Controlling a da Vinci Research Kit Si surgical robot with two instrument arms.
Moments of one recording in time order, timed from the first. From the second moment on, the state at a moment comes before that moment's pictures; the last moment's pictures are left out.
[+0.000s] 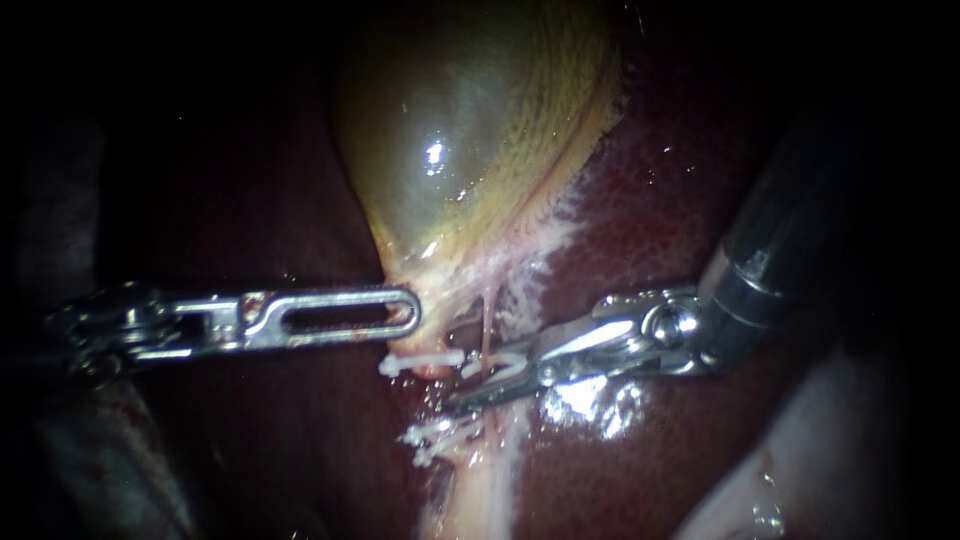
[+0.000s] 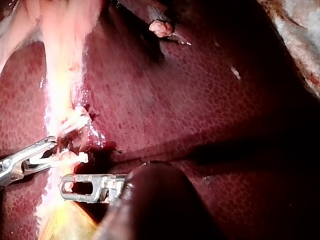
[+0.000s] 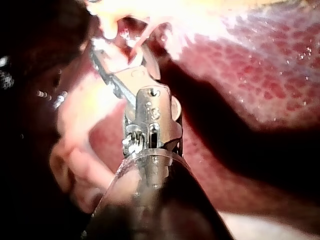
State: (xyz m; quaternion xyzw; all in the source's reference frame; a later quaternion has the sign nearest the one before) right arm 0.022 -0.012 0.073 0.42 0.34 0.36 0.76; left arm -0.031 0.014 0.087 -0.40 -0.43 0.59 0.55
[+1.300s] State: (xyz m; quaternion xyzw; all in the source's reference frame) right arm 0.023 -0.016 0.073 0.46 0.32 0.36 0.74; left arm -0.030 0.014 0.088 -0.40 -0.43 0.59 0.55
